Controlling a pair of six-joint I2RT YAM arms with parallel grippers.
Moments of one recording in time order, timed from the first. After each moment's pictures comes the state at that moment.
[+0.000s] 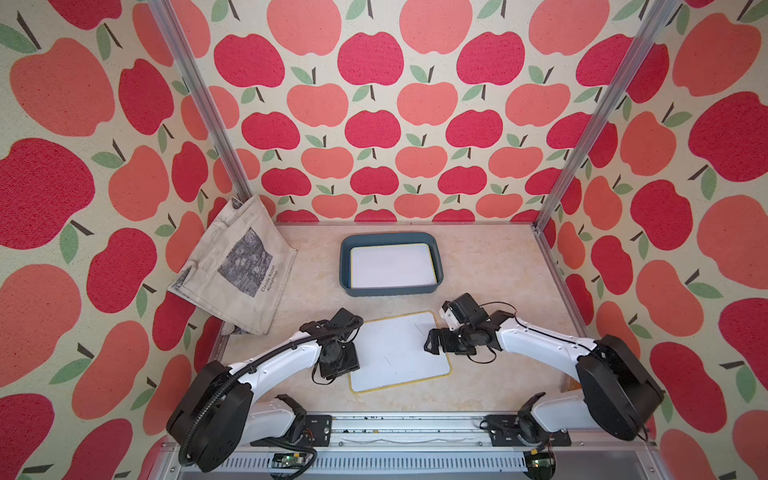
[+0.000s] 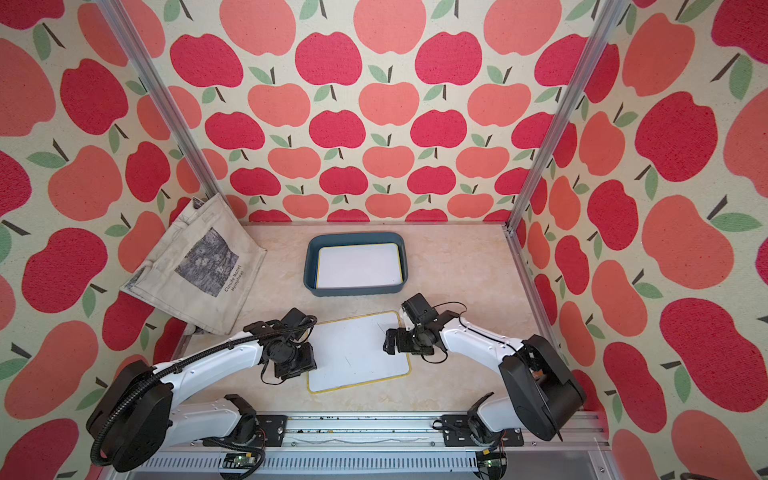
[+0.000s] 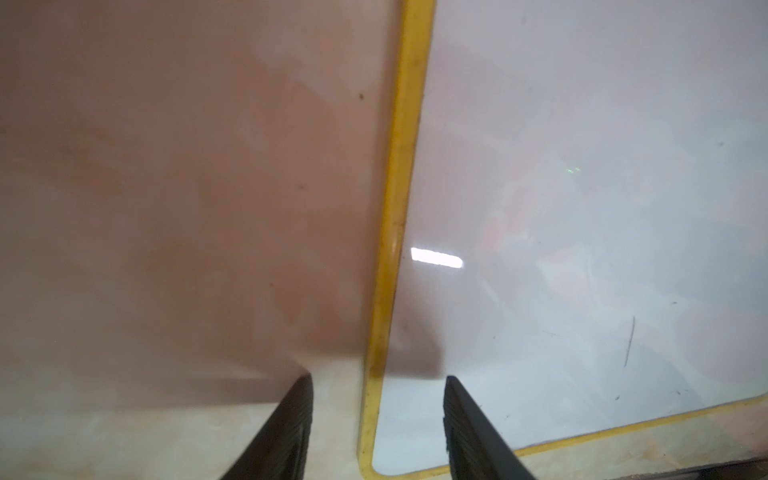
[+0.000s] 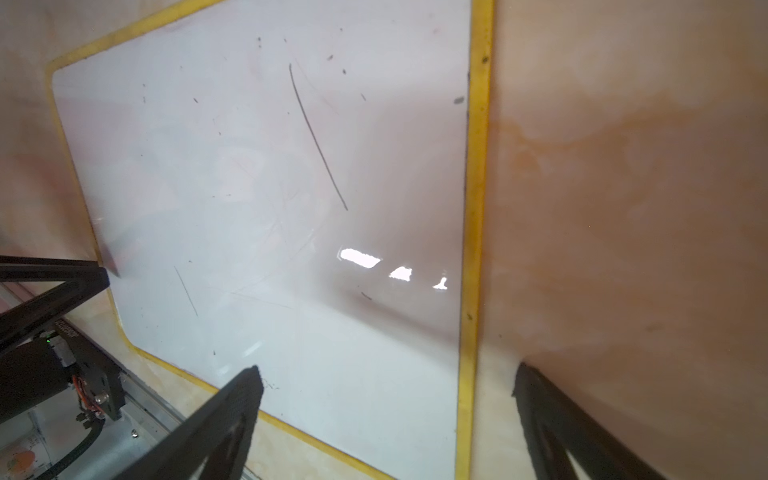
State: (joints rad) left arm -0.61 1.24 0.58 -0.75 0.16 -0.90; right arm 0.72 1.41 0.68 -0.44 -0.30 0.55
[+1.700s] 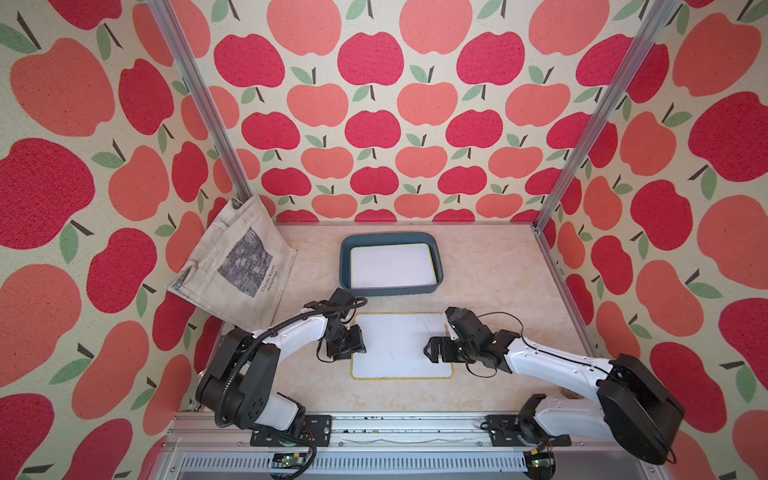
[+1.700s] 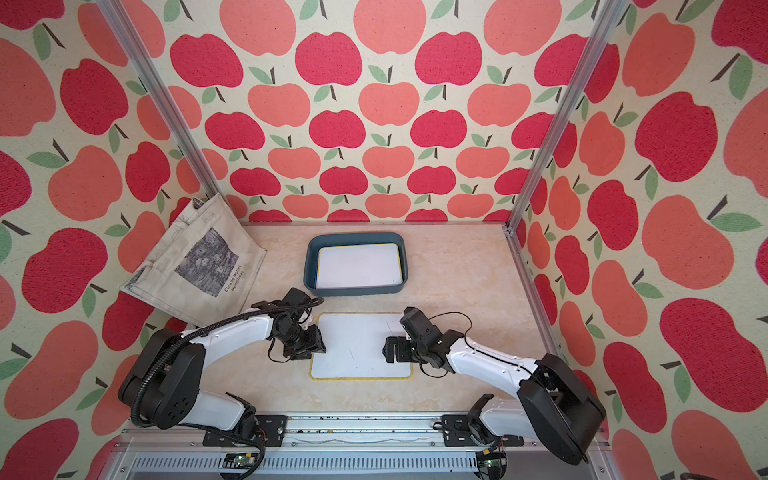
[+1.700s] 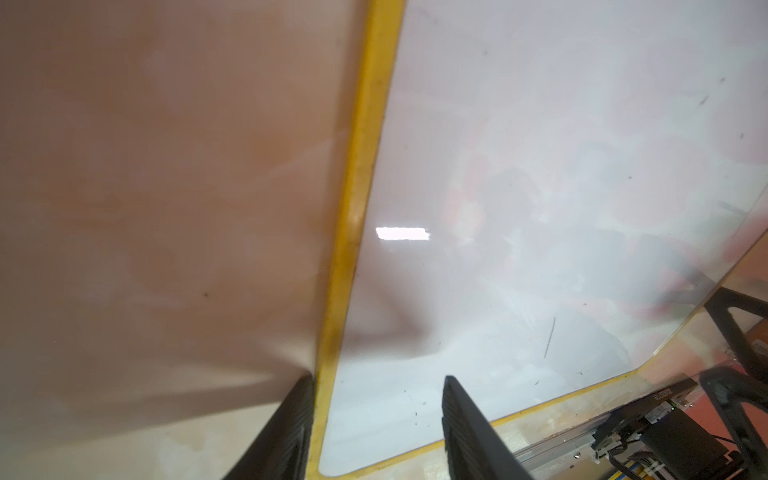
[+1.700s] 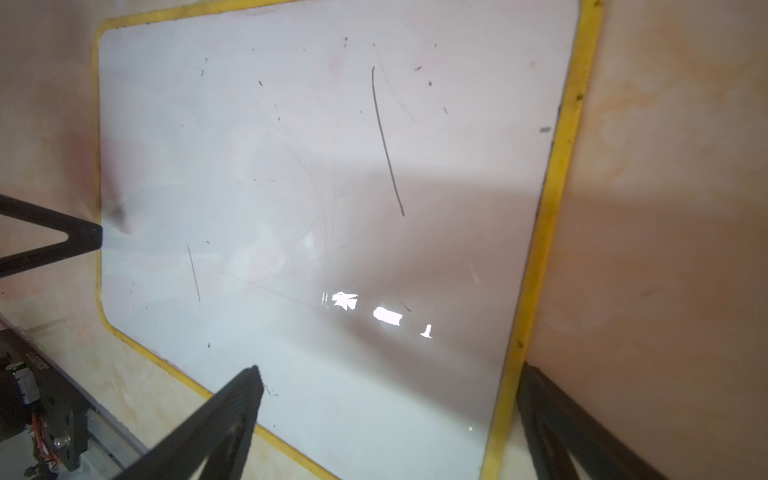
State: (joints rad) left arm -0.46 1.47 0.73 -0.67 0.34 -0.66; right arm 0.84 1.29 0.54 -0.30 -0.14 0.67
